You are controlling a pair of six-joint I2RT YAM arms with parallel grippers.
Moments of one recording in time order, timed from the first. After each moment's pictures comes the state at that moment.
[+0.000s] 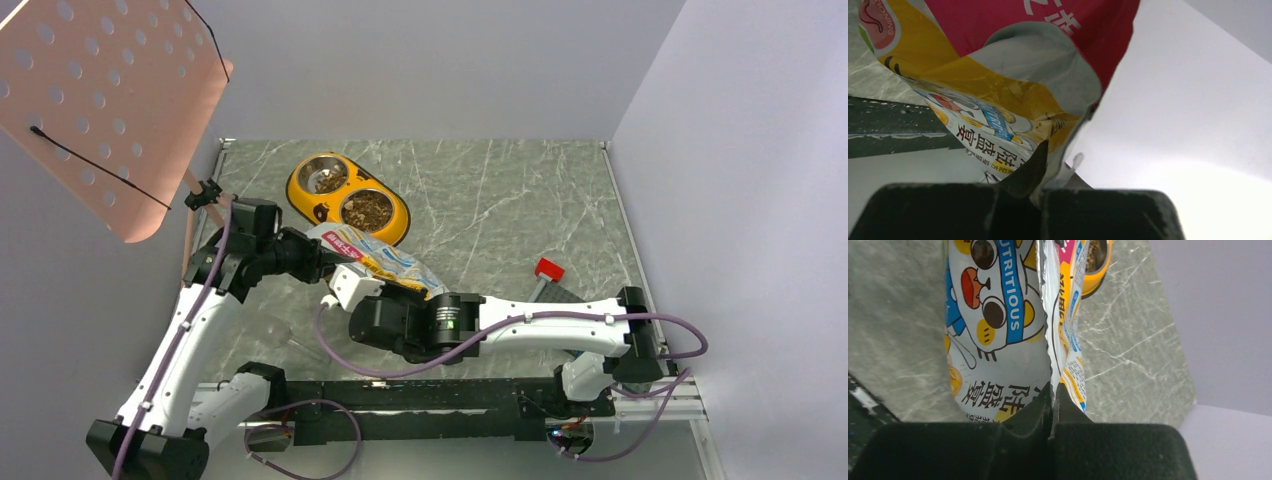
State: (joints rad) left arm -0.26 0.93 1.02 -0.87 0.44 -1.52; right arm 1.51 1.52 1.43 -0.74 0.84 -0.10
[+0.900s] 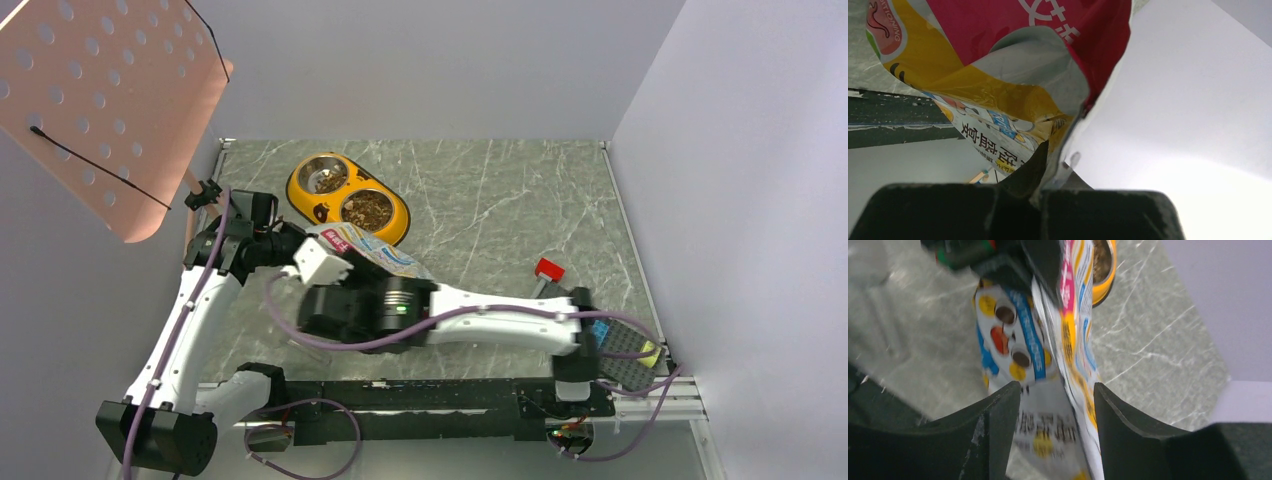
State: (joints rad) left arm -0.15 1.03 1.09 -0.97 0.57 -1.38; right arm 1.51 1.78 1.92 -1.07 0.81 0.22
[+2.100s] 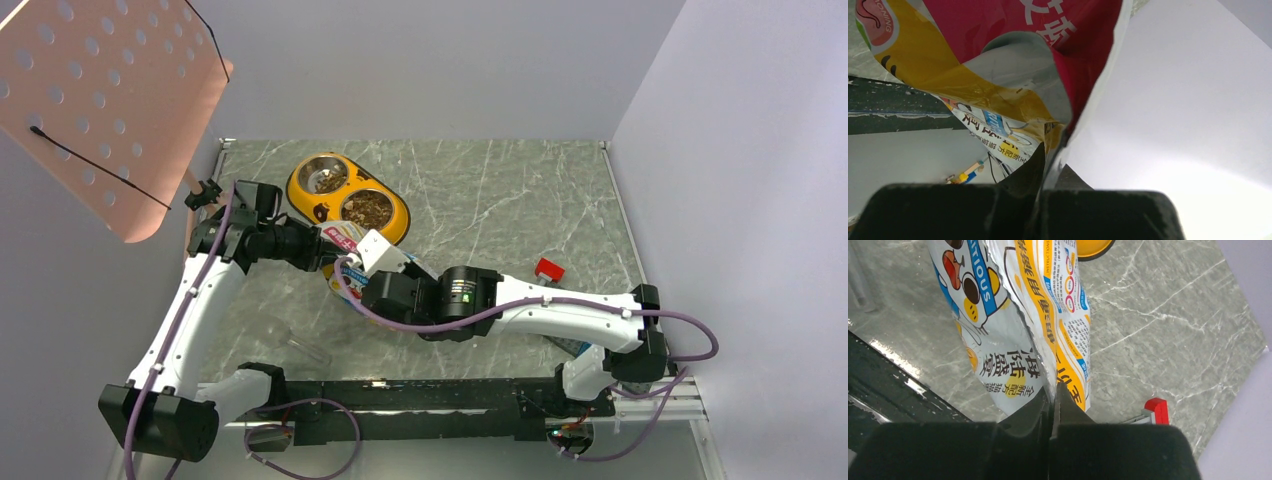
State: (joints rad) left arm -0.16 1.09 1.14 -1.01 0.59 -1.40; right arm 1.42 1.56 1.63 -1.06 0.73 0.25
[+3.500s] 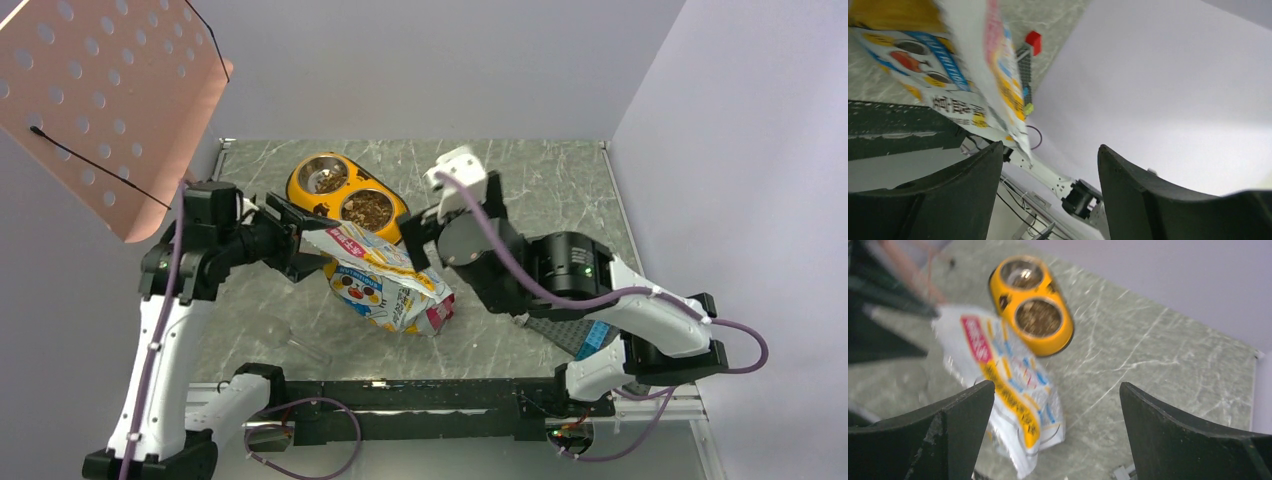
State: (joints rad) left arm -0.13 0.95 1.29 -1.09 0.56 -1.35; right arm 1.43 1.40 1.93 -1.04 0.90 0.29
